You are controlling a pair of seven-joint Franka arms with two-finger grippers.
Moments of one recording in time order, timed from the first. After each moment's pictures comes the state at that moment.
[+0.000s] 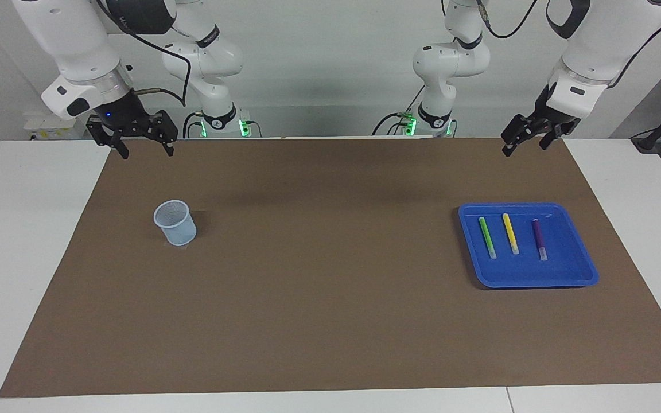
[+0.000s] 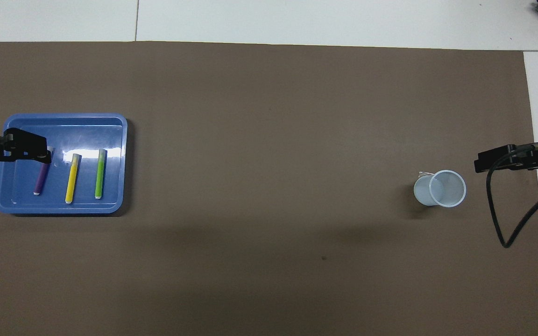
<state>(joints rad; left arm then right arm) 0.01 -0.05 -0.08 -1.62 -0.03 1.53 -0.21 0.02 -0.05 -0.02 -1.65 0.02 1.57 -0.03</state>
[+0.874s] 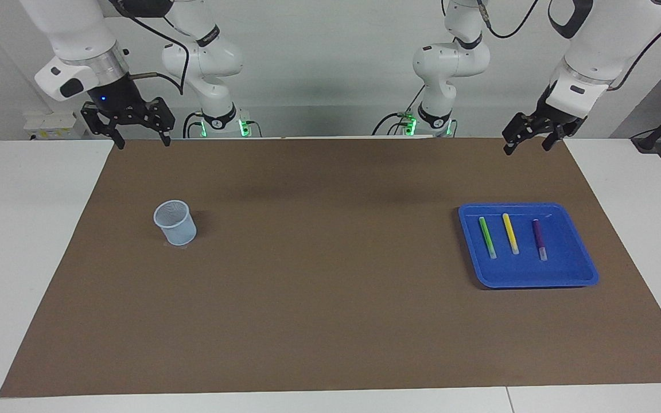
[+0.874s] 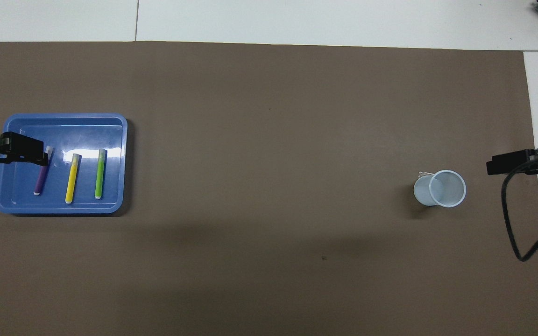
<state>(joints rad) 0.02 -0.05 -0.07 -1.62 -0.03 1.53 -0.10 0.02 -0.12 -0.02 -1.65 0.02 1.57 -0.03</state>
